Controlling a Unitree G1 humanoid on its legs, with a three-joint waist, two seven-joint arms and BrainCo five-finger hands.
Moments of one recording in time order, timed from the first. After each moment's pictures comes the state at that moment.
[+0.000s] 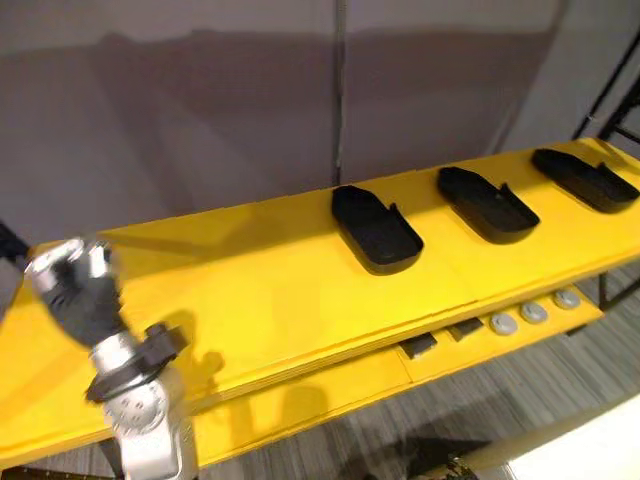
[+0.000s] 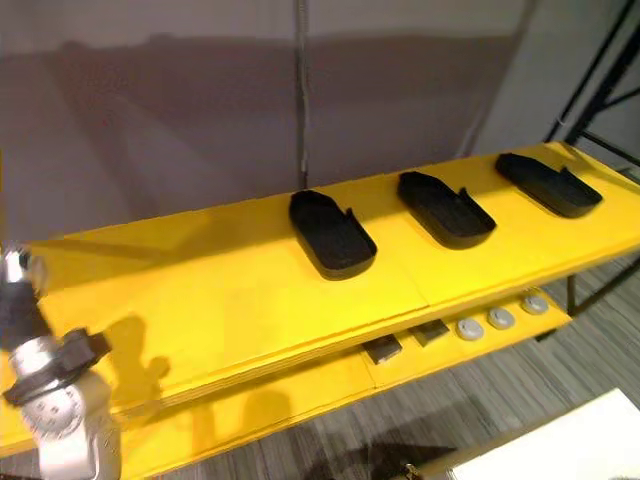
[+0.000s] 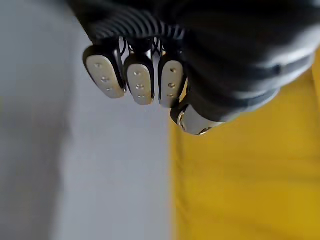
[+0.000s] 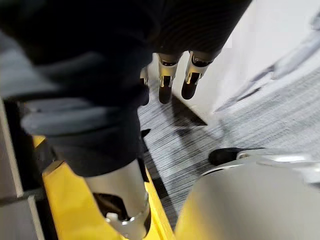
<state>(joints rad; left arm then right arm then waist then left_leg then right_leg) 0.22 -0.02 0.40 -0.49 -0.11 -0.28 0.32 0.20 -0.10 -0.14 0.90 0.04 -0.06 0.01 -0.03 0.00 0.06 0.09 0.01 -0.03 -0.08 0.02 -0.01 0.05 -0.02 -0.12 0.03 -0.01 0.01</state>
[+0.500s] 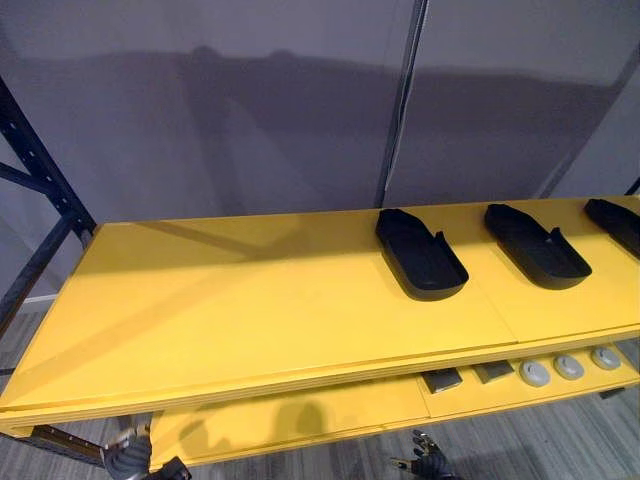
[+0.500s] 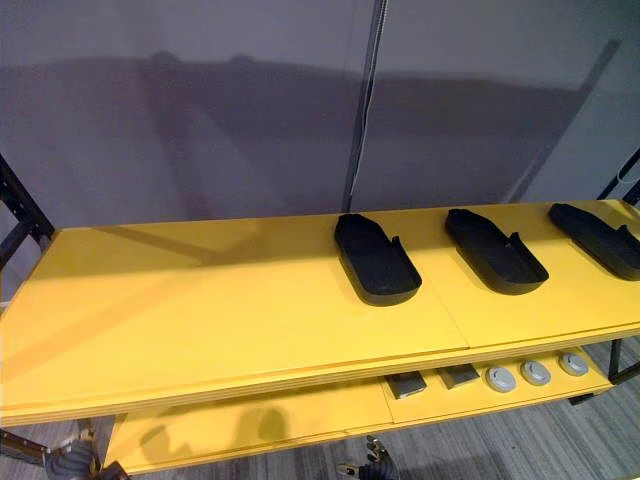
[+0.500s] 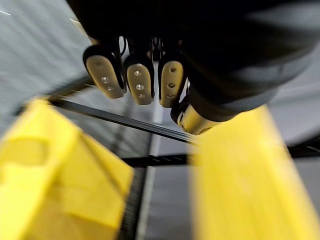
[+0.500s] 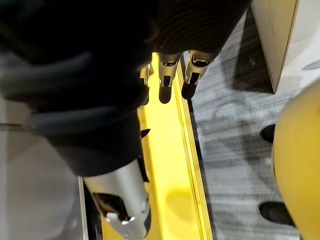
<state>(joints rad) 0.36 -0.08 0.52 0.31 -0.08 -0.10 0.37 0.20 -0.02 -0.04 0.80 -0.01 -0.06 -0.02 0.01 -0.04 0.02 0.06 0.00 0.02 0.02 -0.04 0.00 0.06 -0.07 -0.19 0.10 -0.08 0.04</state>
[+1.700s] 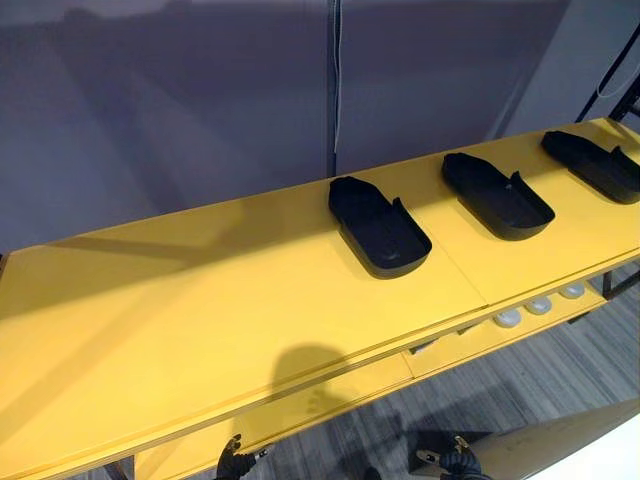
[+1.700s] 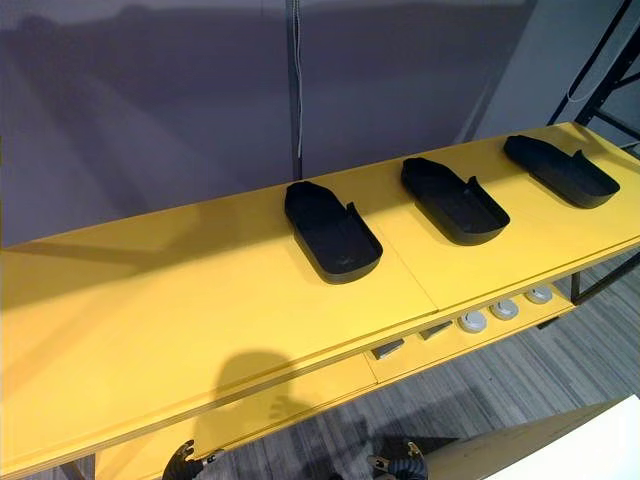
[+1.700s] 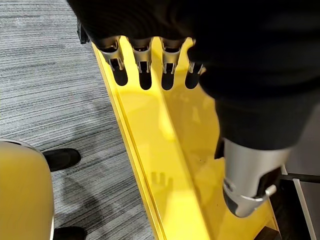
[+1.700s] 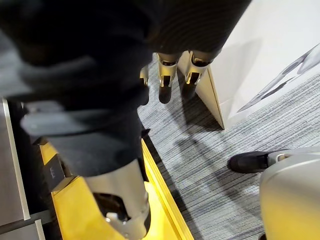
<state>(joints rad) 0.15 0.05 0.12 0.92 0.08 -0.09 0.14 0.11 -0.07 -0.19 0.94 0.03 -0.07 -0.08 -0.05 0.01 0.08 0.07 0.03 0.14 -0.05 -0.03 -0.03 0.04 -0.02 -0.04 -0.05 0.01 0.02</state>
